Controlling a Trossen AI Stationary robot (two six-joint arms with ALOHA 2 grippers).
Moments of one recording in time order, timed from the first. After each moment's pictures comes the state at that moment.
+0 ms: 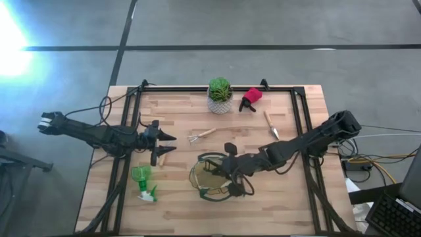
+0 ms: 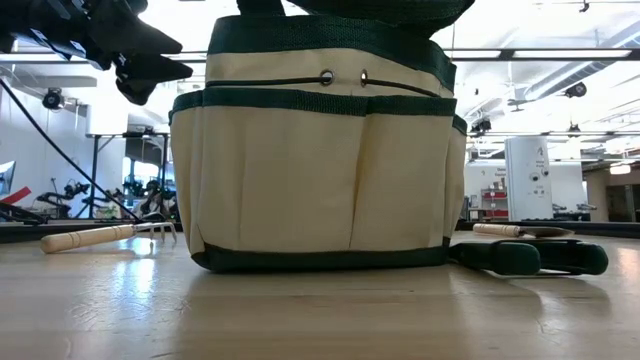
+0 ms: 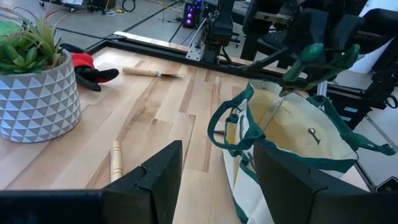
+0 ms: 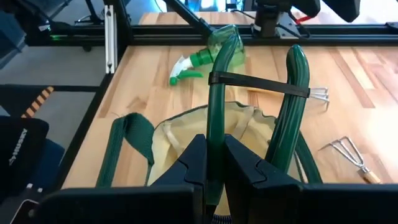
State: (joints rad) left arm -0.21 0.58 0.39 -0.02 -0.26 -0.28; right arm 0.37 1.61 1.19 -0.10 0.23 0.23
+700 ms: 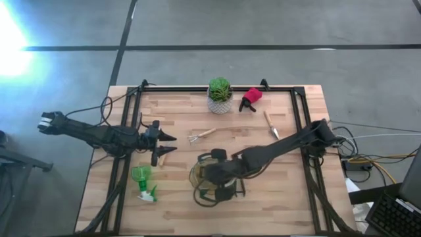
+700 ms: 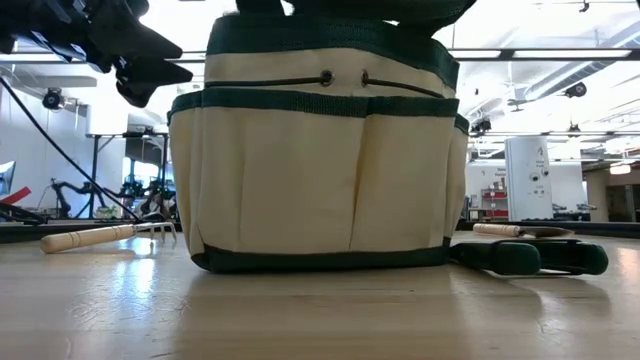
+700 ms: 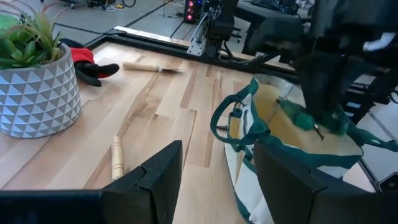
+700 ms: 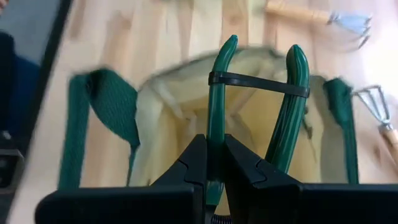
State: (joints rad) left arm -0.21 0.59 0.39 -0.02 -0.26 -0.28; right arm 0.34 1.95 1.69 -0.70 0.14 0.24
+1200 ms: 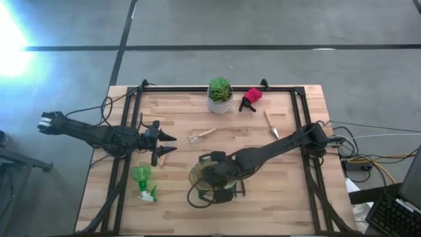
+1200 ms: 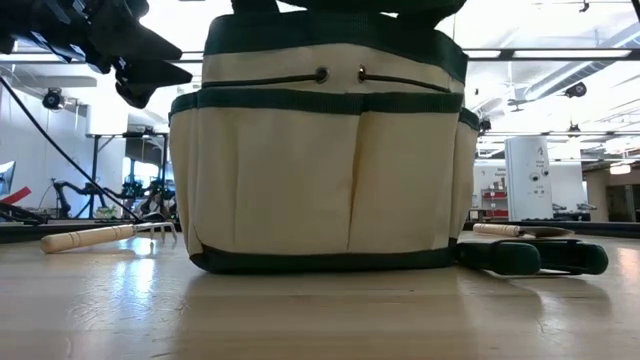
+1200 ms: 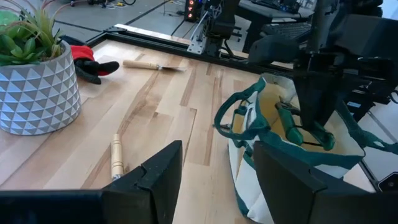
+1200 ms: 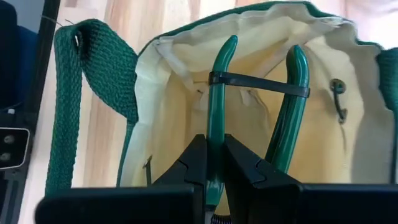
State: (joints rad) left arm -0.21 0.59 0.39 -0.03 -0.26 -0.29; right arm 0.33 2.01 1.77 -0.81 0.06 0.27
